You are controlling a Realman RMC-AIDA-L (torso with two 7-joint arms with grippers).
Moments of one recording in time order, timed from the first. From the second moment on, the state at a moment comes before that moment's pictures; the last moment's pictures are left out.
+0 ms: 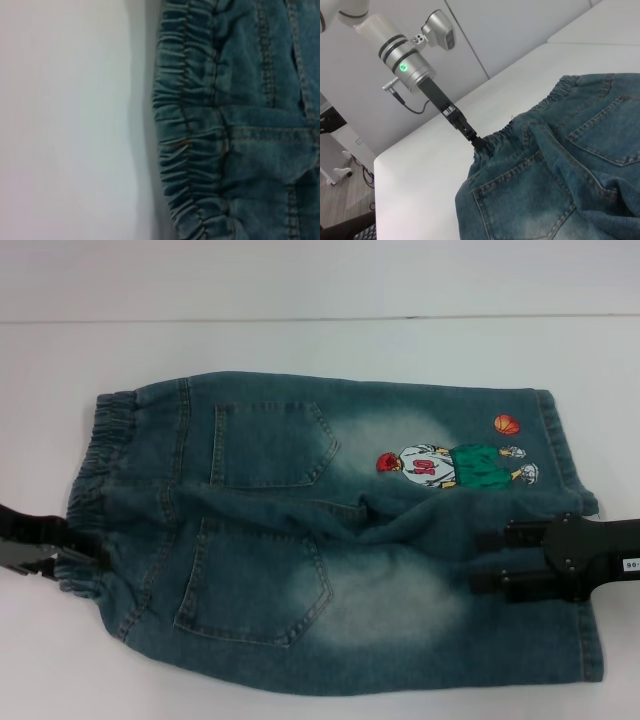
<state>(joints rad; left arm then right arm) -0.71 -1.97 0.59 0.78 2.83 1.59 -2.56 0.50 2.00 -0.70 -0.62 -2.12 -1.73 1.57</state>
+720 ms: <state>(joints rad) -0.71 -1.97 0.60 0.79 2.82 1.60 -2.54 0.51 1.99 -0.70 -0.63 -2.11 -1.74 1.66</state>
